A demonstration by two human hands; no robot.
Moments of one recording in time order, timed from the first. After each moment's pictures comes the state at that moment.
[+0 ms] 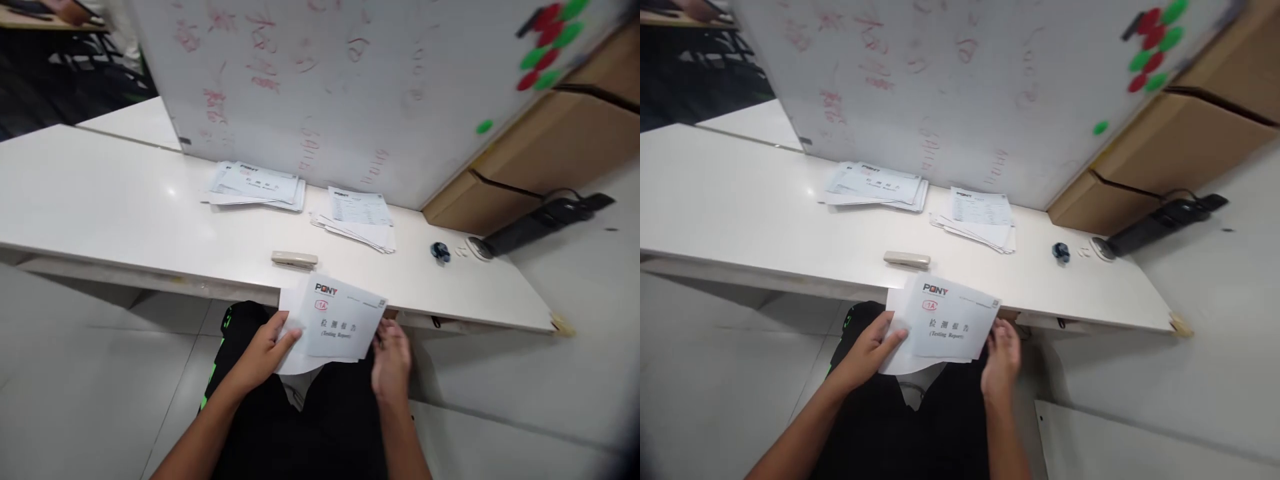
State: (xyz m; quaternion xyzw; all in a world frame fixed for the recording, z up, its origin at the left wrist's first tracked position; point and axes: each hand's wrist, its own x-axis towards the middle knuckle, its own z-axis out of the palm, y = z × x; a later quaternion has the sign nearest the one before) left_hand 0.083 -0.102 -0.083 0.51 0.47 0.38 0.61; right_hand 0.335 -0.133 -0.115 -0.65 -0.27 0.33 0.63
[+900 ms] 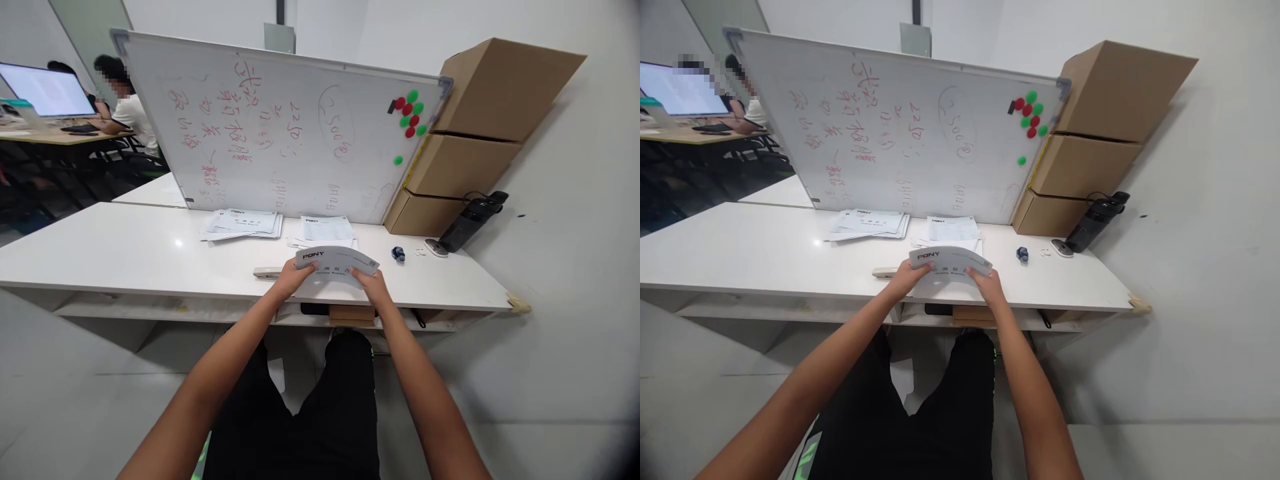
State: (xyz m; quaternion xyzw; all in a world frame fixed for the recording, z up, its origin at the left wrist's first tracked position) left_hand 0.187 0.013 -0.023 0.56 0.43 0.46 0.54; right_hand 0.414 -0.018 -0.040 -0.54 -0.49 0.39 0.56
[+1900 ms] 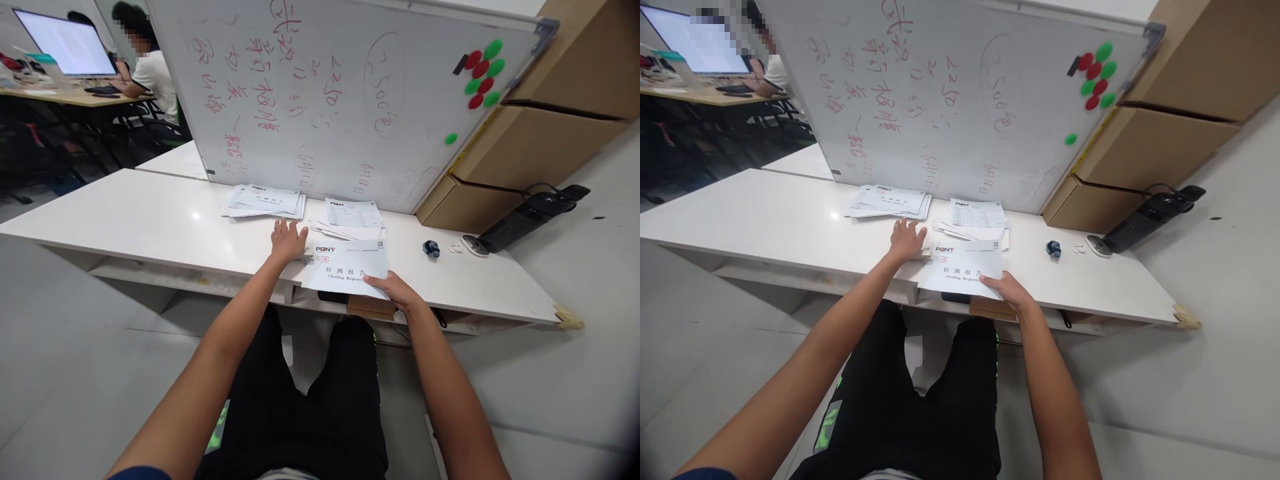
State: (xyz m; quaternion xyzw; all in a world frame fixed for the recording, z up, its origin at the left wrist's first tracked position) left_hand 0.122 0.080 -0.036 0.67 0.68 0.23 0.16; right_hand 0.411 -0.022 -0.048 -0.55 -0.49 0.56 0.39
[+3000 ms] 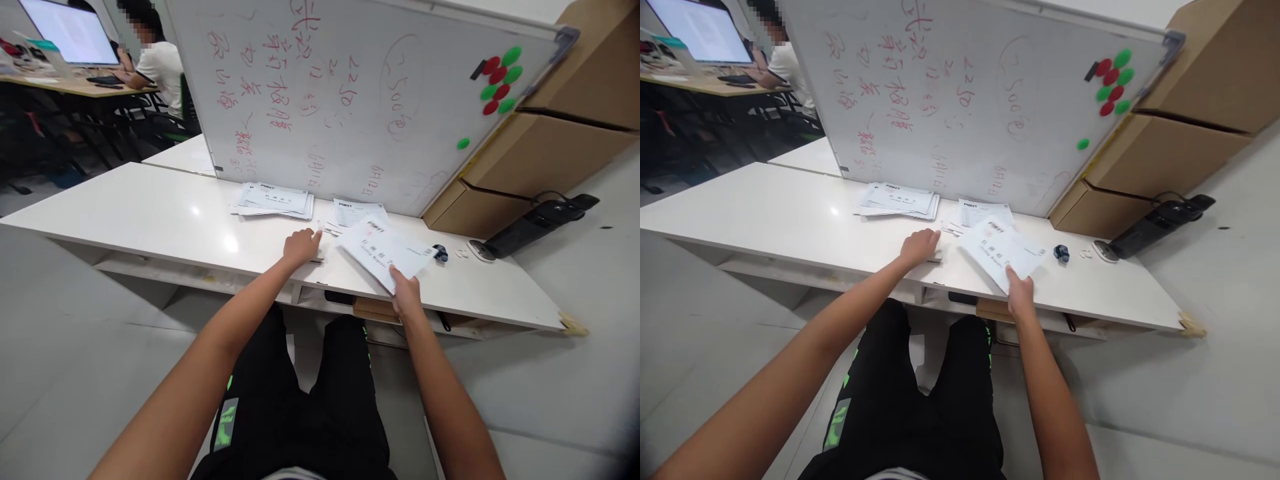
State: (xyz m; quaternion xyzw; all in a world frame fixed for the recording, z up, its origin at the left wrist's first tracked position) left_hand 0.126 0.076 -0.032 0.73 0.65 0.17 0.16; right_hand 0.389 -0.017 -0.070 -0.63 -0.35 0.31 0.62
